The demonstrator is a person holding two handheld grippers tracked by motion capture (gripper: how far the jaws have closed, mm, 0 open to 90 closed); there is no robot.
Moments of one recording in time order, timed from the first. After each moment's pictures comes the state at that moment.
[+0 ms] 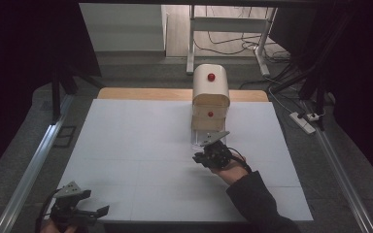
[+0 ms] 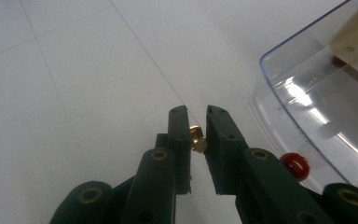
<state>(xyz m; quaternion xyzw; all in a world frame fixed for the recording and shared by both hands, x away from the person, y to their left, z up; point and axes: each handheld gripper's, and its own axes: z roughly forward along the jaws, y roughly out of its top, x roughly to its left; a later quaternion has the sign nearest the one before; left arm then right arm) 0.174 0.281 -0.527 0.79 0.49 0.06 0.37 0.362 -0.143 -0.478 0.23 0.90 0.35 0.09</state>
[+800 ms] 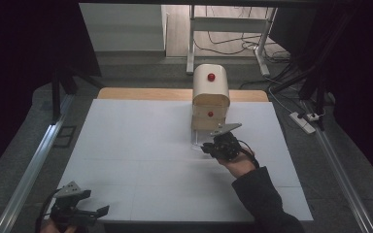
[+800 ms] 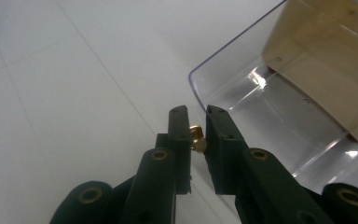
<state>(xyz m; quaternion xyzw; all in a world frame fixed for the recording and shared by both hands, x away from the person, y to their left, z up) 0.174 0.282 -0.527 0.79 0.49 0.06 0.37 0.380 -0.166 -0.460 0.27 0.88 0.37 0.12</state>
